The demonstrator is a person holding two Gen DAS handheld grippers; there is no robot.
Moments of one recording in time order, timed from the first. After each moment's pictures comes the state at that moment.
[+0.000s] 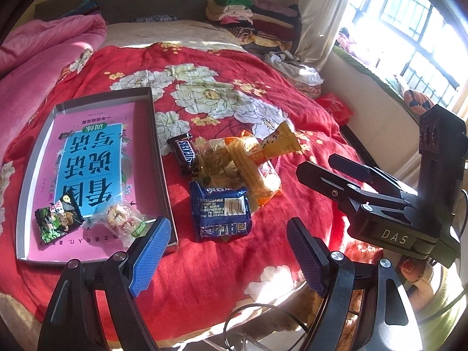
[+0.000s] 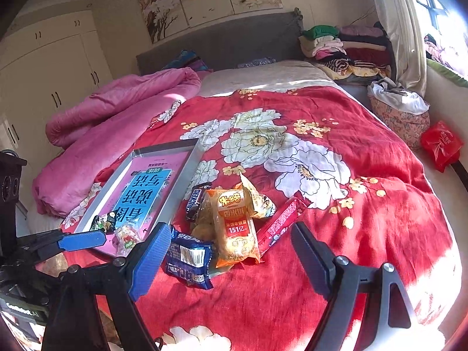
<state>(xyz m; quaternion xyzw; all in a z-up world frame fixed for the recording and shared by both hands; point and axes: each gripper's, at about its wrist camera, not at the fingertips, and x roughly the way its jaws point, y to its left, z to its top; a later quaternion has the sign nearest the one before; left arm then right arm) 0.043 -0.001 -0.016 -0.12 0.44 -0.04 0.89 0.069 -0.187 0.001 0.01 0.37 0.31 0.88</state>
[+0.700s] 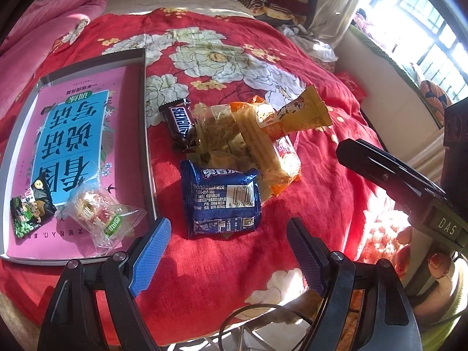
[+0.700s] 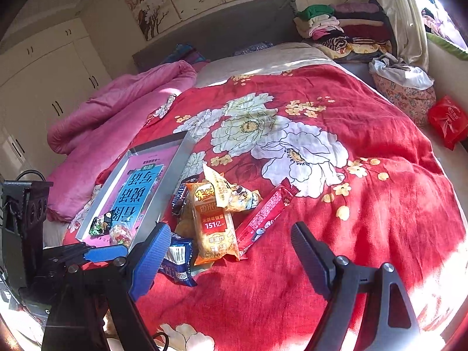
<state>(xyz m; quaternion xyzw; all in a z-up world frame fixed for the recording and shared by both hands) 0.081 -0.011 -0.058 -0.12 0.51 -0.02 0.85 0.098 -0.211 -0.018 0.05 0.40 0.32 0.85</state>
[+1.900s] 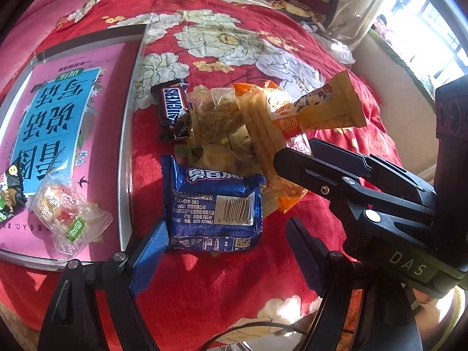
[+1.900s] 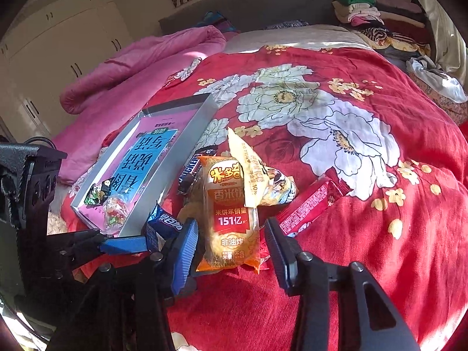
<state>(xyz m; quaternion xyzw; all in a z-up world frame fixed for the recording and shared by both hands) 0.109 -0.023 -0.089 -0.16 0.52 0.01 0.84 0.125 -0.161 -0.055 -0.02 0.44 0.39 0.81</state>
